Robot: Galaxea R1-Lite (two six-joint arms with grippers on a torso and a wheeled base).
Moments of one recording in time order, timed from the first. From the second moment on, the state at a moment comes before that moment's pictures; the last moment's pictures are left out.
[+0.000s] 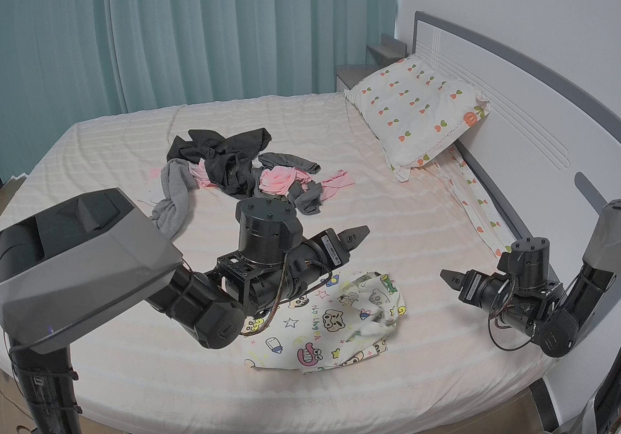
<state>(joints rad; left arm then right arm) -0.66 2.19 -1.01 -0.91 0.00 -0.83 0.32 2.01 -0.36 -1.15 -0.16 0.56</state>
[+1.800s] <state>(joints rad) -0.39 1.82 -0.28 -1.13 -0.08 -1.05 0.64 2.15 -0.63 -0.99 -0.06 0.55</state>
